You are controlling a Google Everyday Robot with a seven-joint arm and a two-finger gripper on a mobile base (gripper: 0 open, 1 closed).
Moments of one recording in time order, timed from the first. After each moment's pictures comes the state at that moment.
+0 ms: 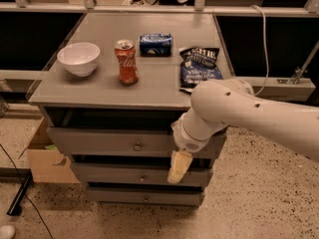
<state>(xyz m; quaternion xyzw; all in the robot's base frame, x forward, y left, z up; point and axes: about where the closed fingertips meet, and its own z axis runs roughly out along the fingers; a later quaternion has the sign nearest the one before) 0.493 -0.044 0.690 -0.66 0.72 0.09 0.17</state>
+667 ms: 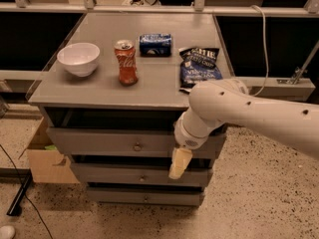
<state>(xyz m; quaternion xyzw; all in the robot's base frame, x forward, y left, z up) 0.517 -0.050 0.672 -0.65 0.73 0.07 0.17</state>
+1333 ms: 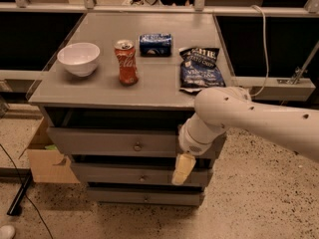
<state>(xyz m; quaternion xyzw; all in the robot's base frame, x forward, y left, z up) 0.505 -0.066 0.645 -0.64 0.75 0.10 0.14</state>
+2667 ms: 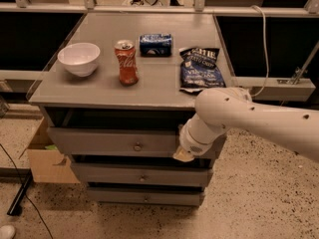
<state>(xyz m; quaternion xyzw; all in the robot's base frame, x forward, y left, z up) 0.504 -0.067 0.643 -0.64 0.75 0.10 0.14</state>
